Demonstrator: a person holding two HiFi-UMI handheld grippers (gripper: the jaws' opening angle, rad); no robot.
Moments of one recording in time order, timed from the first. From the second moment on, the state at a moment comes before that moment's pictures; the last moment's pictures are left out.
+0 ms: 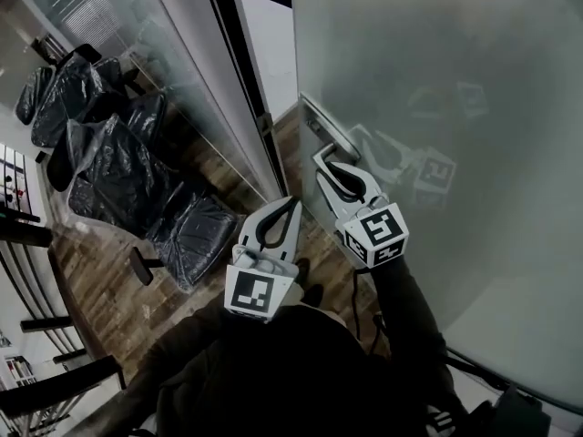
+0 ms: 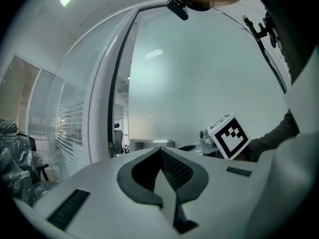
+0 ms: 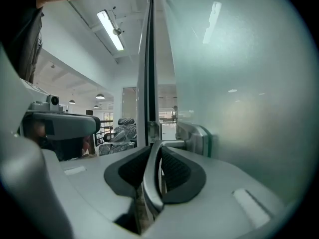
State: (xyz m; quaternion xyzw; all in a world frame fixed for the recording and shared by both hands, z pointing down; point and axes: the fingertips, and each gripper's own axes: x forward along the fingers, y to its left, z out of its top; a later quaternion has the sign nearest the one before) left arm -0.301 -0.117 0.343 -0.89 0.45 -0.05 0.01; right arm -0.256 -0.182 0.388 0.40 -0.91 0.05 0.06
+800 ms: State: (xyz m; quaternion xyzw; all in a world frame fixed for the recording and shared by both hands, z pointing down) left arm -0.343 -0.067 0.335 -0.86 0.50 -0.04 0.01; right arm -0.294 -0.140 0.388 0.37 -0.93 0.05 0.06
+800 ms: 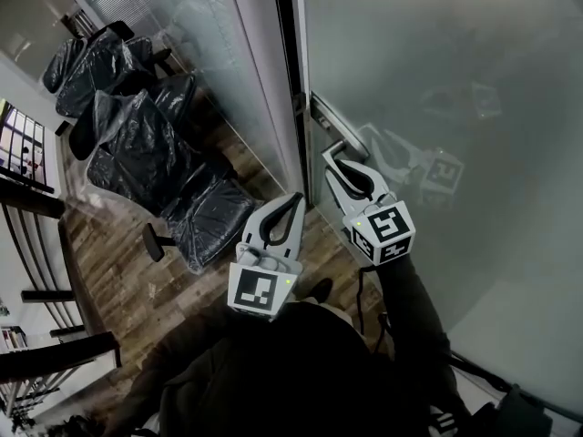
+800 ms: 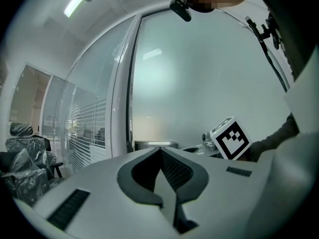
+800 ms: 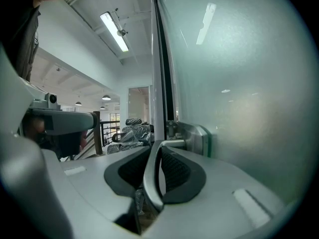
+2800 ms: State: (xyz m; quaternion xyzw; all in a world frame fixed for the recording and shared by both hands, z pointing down) left arm -0.381 -0.089 0.309 -0.88 0.48 0.00 0.03; right arm -0.327 -0.095 0.335 0.36 -0.93 -0.05 0.09
